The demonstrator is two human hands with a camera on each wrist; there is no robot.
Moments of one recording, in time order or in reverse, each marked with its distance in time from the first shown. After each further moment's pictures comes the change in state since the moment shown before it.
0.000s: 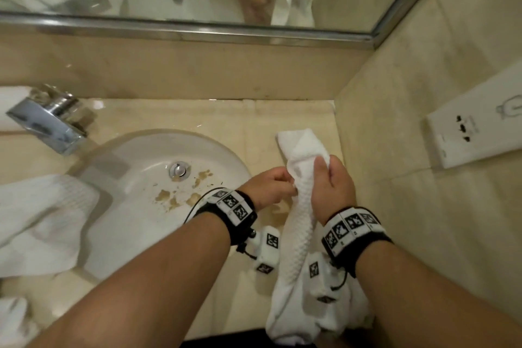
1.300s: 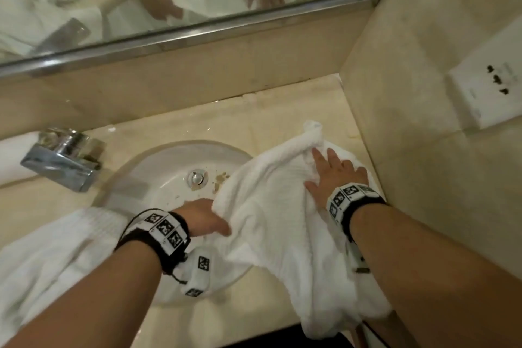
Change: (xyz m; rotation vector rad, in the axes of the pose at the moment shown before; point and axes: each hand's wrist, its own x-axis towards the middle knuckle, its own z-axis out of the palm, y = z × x) left_hand -0.076 -0.027 -0.137 0.840 -0.005 -0.520; right_hand 0.025 0.051 0.043 -0.923 -0.600 0.069
